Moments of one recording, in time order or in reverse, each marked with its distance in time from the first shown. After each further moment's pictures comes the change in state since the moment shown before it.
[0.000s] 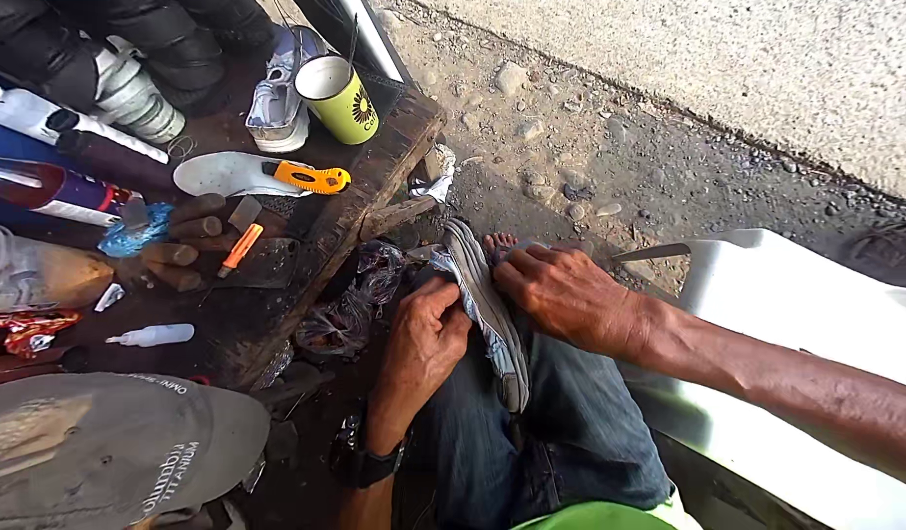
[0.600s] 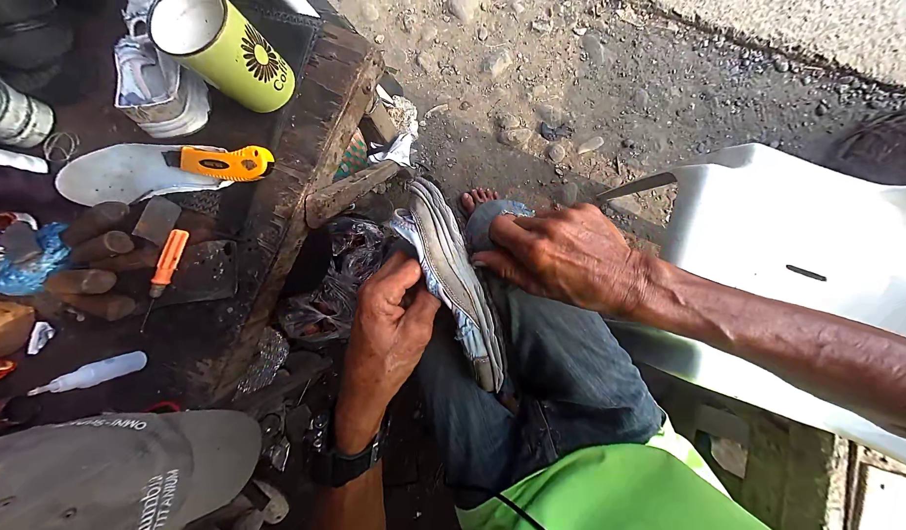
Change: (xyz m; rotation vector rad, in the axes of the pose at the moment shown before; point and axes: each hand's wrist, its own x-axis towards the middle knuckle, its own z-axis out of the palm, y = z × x) left_hand 0.005 -0.004 0.000 -0.264 -0.049 0.027; right_hand -0.029 0.017 0.017 0.093 0.168 0.162
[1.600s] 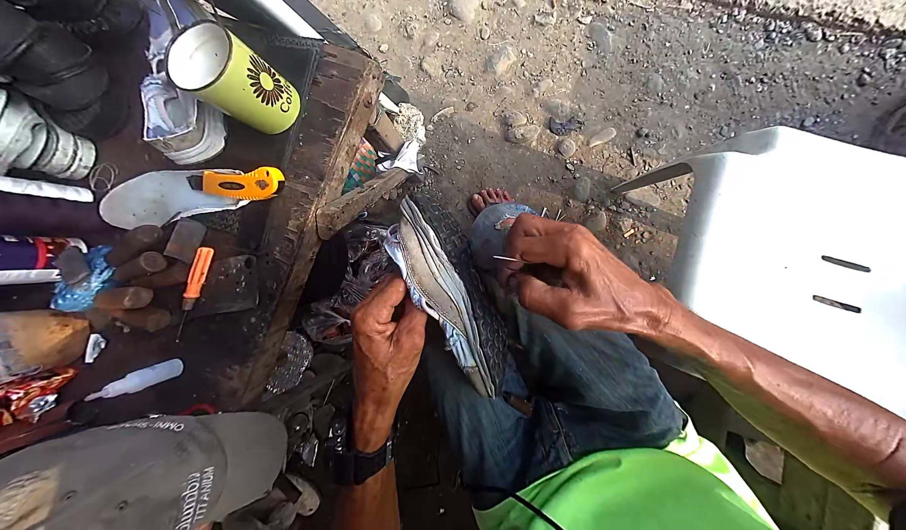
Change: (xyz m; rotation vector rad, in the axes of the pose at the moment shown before) left_hand -0.010 -0.019 -0.002 0.099 0.156 0.079; right_hand -0.018 -0.003 0.012 0.766 0.138 0.140
